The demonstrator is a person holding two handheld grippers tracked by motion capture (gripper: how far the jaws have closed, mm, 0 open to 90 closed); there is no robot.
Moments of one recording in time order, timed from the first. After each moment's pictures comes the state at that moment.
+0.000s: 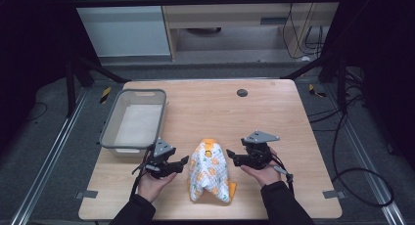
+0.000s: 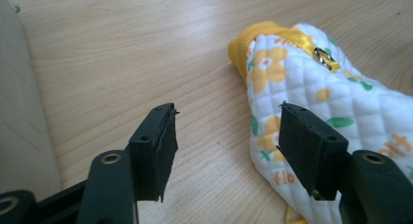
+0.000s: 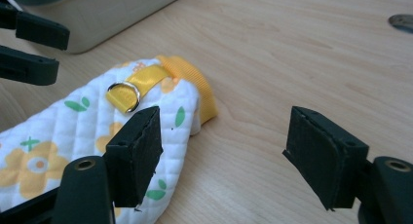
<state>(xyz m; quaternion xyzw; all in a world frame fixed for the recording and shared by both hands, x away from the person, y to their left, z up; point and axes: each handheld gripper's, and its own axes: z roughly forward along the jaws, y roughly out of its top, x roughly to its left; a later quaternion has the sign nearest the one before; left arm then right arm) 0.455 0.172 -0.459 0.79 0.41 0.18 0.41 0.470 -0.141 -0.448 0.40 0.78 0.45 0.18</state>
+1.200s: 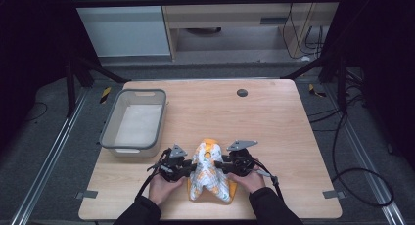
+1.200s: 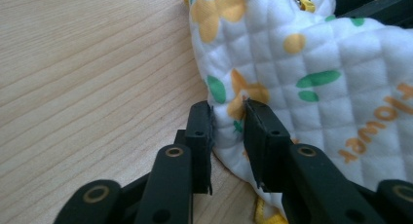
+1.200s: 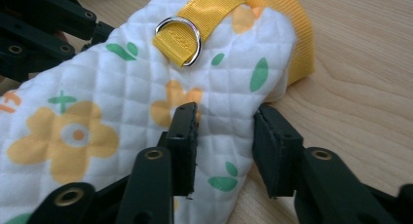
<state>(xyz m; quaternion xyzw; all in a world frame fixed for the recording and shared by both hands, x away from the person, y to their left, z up) 0.466 0.146 -0.495 0.84 0.38 0.10 0.37 0.476 -0.103 -0.492 0.38 0.82 0.42 0.07</state>
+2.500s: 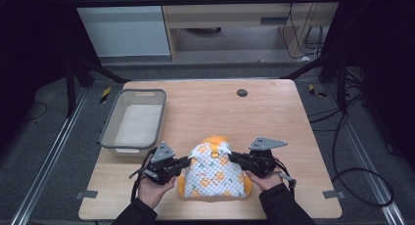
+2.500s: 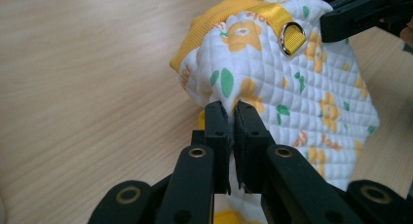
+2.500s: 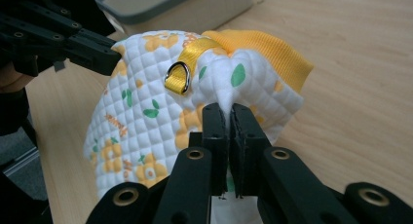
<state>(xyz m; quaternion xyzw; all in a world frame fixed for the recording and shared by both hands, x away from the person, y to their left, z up) 0.425 0.164 -0.420 0.81 0.35 0.14 0.46 0.444 -0.149 -0.434 0.35 0.78 0.51 0.09</state>
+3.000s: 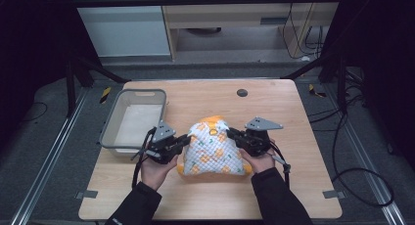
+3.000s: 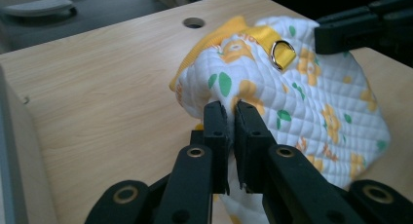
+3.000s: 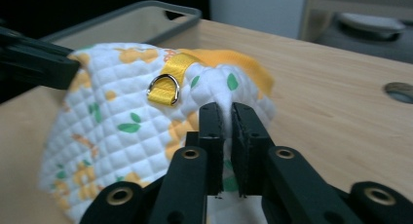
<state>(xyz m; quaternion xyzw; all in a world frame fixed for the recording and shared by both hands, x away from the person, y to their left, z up) 0.473 0.154 -0.394 0.78 0.38 0.20 0.46 0.488 -0.132 -0.409 0.38 0.74 0.51 0.19</state>
